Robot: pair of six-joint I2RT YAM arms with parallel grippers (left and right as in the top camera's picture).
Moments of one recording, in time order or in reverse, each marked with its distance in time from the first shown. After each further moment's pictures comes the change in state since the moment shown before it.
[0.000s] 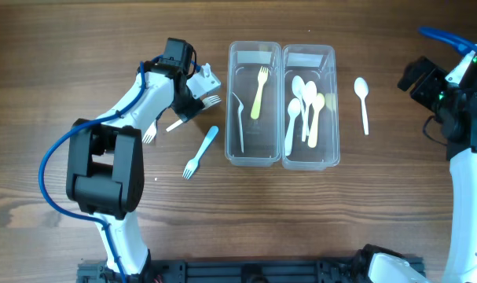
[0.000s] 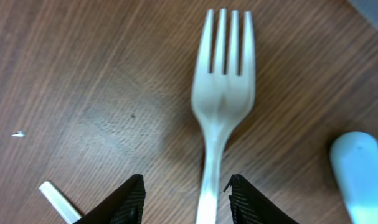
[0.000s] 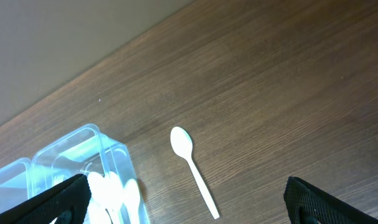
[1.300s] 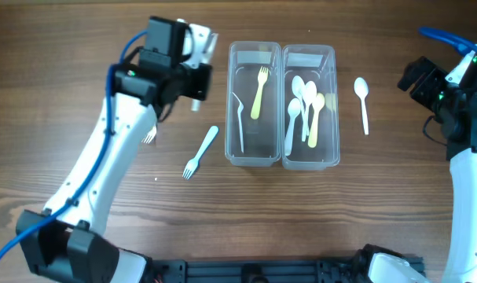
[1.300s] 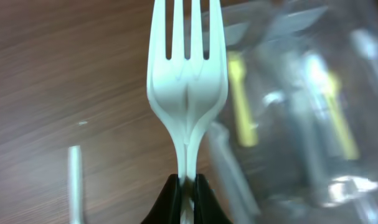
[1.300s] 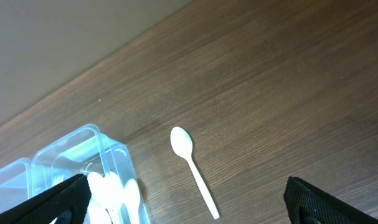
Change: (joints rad) left arm -0.110 -0.418 0.056 -0.059 0.079 -0.729; right arm 0.000 0.000 0.000 0.000 0.000 0.000
